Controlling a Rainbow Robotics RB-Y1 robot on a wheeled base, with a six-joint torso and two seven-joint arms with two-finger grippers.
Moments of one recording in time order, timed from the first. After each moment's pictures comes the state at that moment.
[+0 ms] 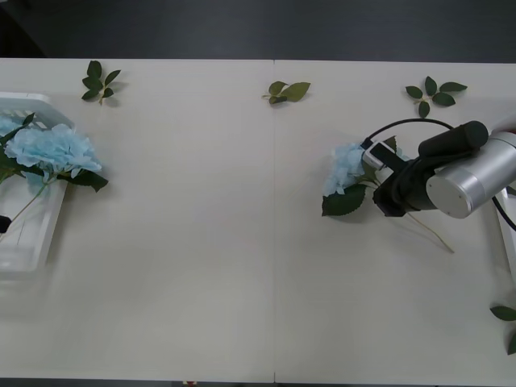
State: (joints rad) right arm -0.54 -0.84 0.62 -1.52 -0.75 0.97 1.74; left arm -0.03 0.98 0.43 -1.81 1.44 1.62 -2.09
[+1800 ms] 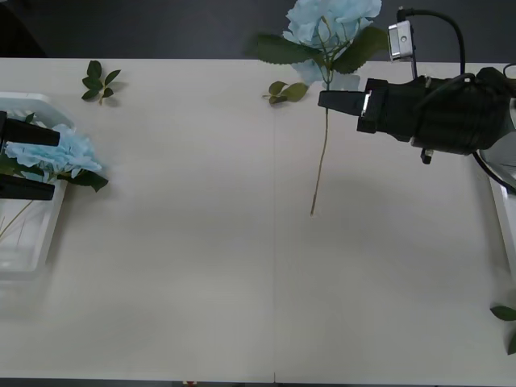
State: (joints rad) right arm -0.56 -0.87 0.43 -1.56 -2.33 0.77 2.31; left arm -0.24 1.10 0.14 -1.62 2.00 1.46 -2.67
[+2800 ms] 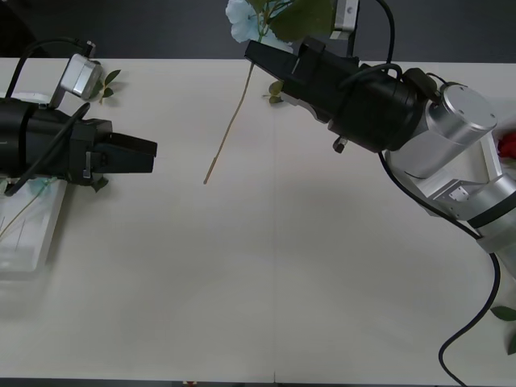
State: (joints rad) right arm -0.59 -0.56 0.43 -1.60 -2.46 0.58 2.36; left arm -0.37 0.78 0.02 -1.67 2.00 1.41 -2.05
